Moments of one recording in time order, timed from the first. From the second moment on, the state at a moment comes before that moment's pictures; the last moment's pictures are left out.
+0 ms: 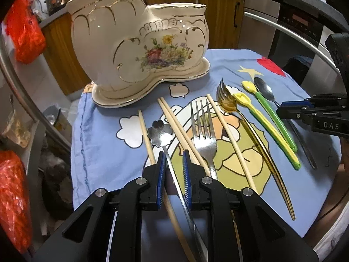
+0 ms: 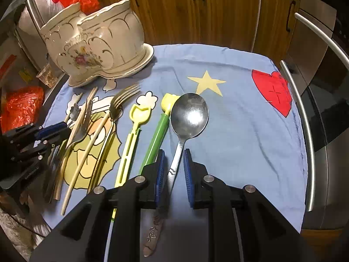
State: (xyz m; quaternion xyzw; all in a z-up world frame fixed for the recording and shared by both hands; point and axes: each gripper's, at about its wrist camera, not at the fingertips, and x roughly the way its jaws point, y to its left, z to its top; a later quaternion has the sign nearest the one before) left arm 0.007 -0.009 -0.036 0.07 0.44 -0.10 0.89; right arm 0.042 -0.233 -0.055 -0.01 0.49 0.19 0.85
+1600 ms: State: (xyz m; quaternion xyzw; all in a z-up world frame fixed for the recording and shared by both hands) left arm 0.026 0.031 0.142 -0.05 0.20 -0.16 0.97; right arm 0.054 -0.186 0.101 0.06 0.18 0.25 0.95
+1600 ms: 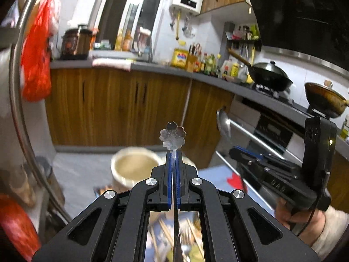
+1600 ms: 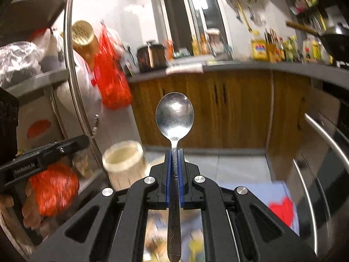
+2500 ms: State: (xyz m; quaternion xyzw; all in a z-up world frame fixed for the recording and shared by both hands) left arm 0.111 0.050 0.130 -0.07 0.09 -0.04 0.99; right arm 0.152 -0.149 0.059 0.09 0.13 0.24 0.96
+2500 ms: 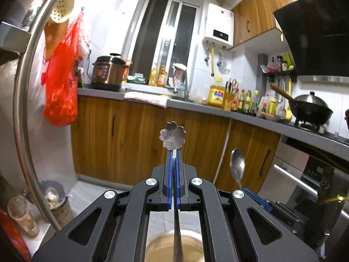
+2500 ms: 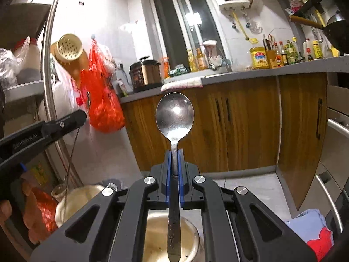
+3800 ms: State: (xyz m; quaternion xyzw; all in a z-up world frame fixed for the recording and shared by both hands) left arm 0.105 0.042 0.074 -0.03 0.24 -0.06 0.97; right arm 0.139 -0.136 0.034 0.05 0.26 0.29 0.92
